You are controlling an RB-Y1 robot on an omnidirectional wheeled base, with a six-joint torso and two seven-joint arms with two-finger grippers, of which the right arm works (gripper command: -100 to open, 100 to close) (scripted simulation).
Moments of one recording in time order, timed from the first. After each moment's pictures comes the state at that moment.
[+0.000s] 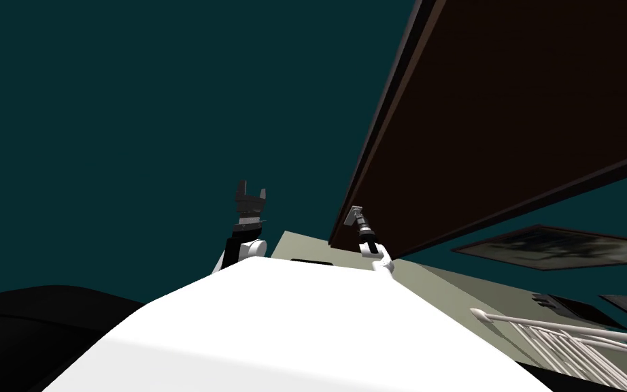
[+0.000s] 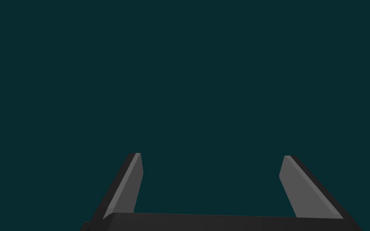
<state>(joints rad) -0.04 -0.18 -0.24 -1.17 0.35 -0.47 0.32</state>
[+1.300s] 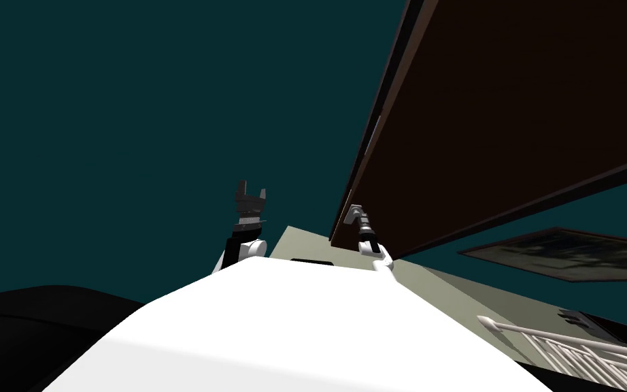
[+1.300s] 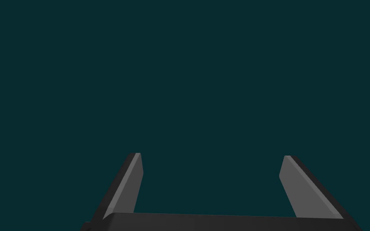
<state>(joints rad) -0.04 -0.24 -0.13 -1.16 0.00 -0.46 0.02</state>
